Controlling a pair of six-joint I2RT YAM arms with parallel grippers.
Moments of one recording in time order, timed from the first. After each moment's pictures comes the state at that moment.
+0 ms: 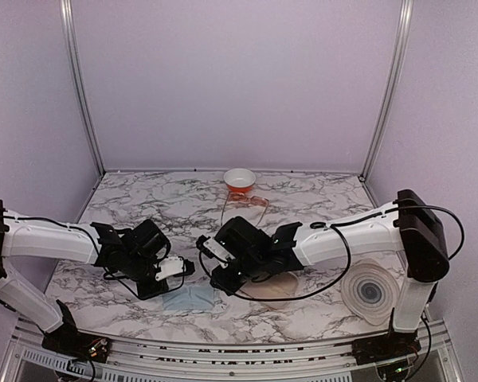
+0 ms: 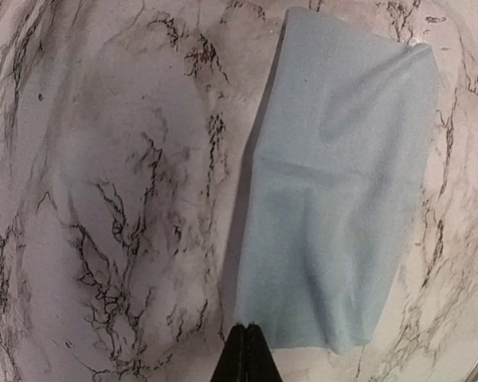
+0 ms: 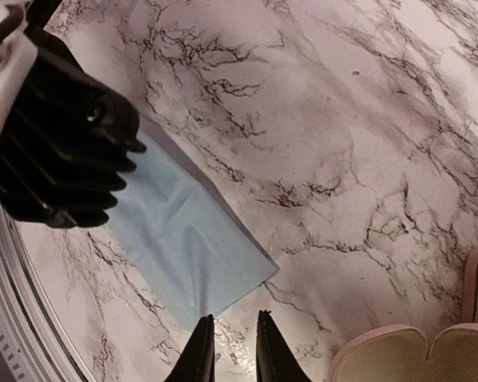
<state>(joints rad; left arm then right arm) -0.86 1.44 0.72 -0.51 0.04 0.43 1.15 1.87 1.25 -0.29 -0.05 0.30</state>
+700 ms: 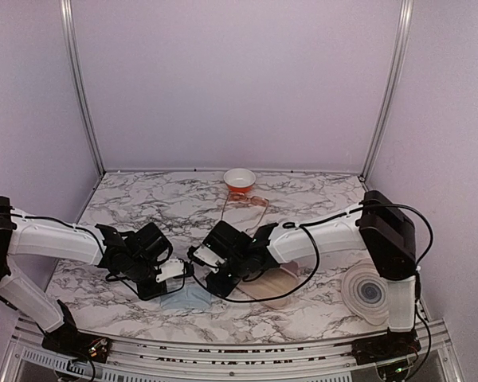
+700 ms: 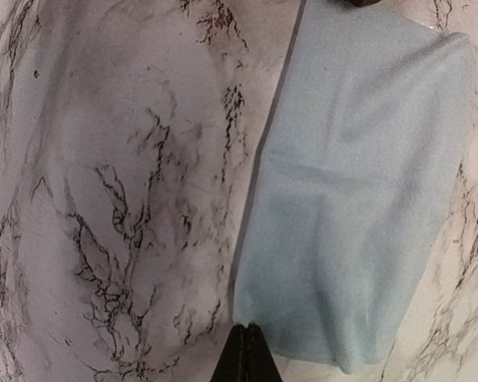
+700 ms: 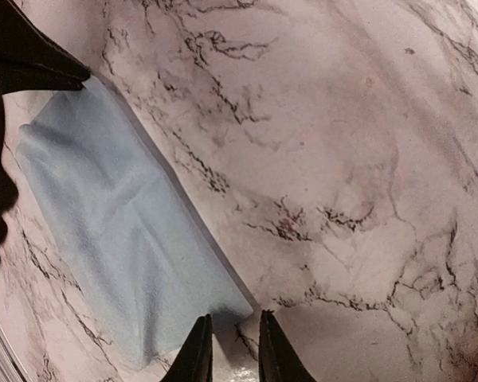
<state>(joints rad) -0.86 1.47 0.71 -0.49 -0.02 0.43 1.11 2.07 1.40 -0.38 -0.11 0.15</state>
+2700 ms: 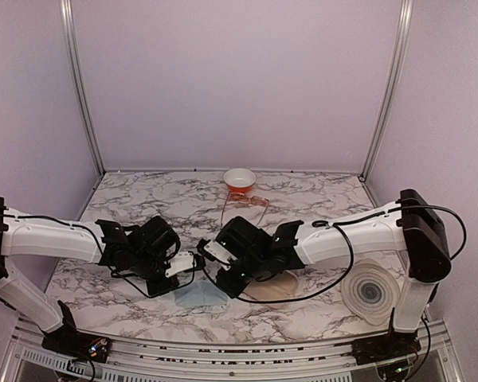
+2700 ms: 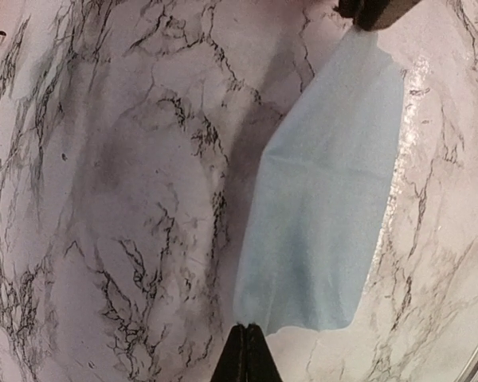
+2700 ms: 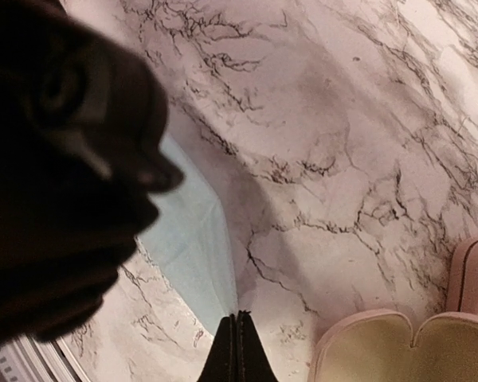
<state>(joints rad) -0.92 1.46 0.79 -0.50 0.00 0.37 1.15 1.88 1.27 -0.36 -0.05 0.21</state>
